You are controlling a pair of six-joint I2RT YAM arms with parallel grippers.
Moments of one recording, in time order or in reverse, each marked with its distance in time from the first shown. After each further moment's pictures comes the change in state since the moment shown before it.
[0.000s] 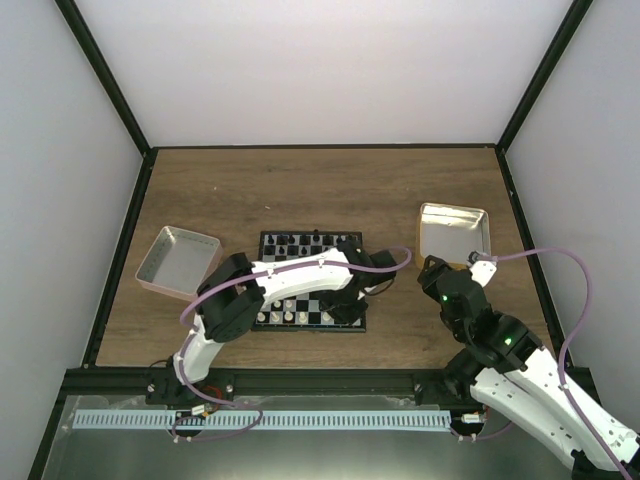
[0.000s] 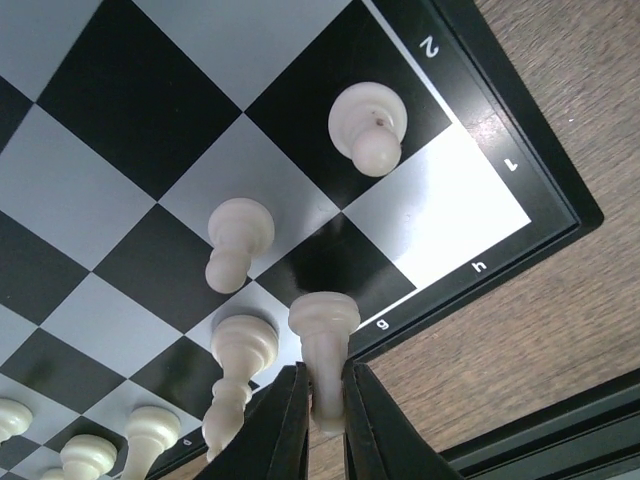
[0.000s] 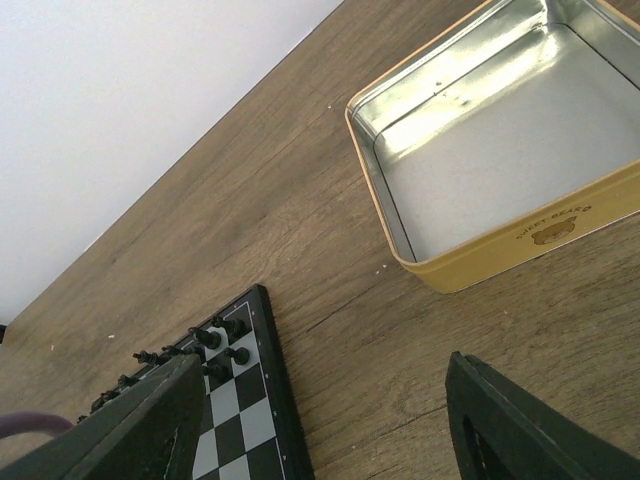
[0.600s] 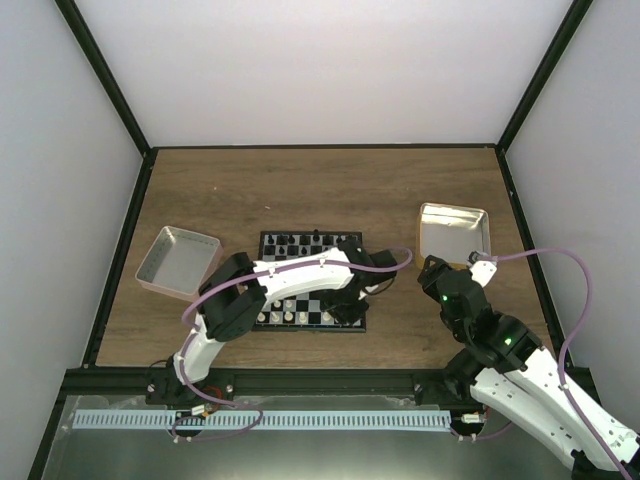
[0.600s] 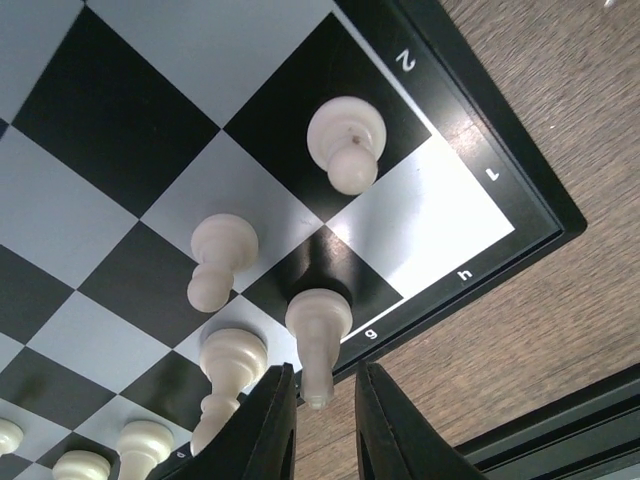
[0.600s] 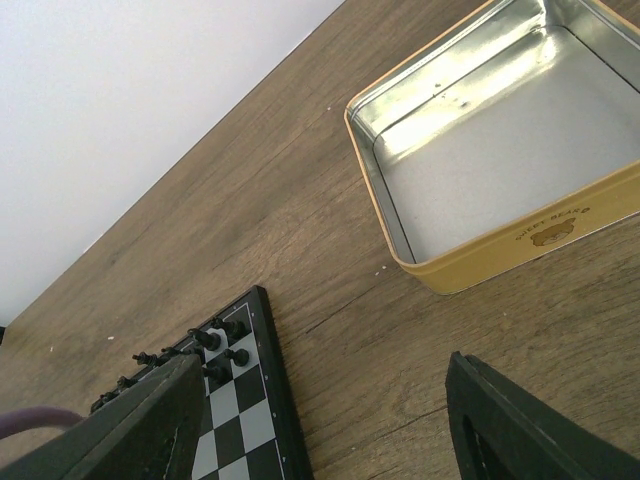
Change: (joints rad) left arm 0.004 0.017 0.006 0.003 0.018 0.024; right arm 0.000 0.000 0.000 0.000 0.003 0.000
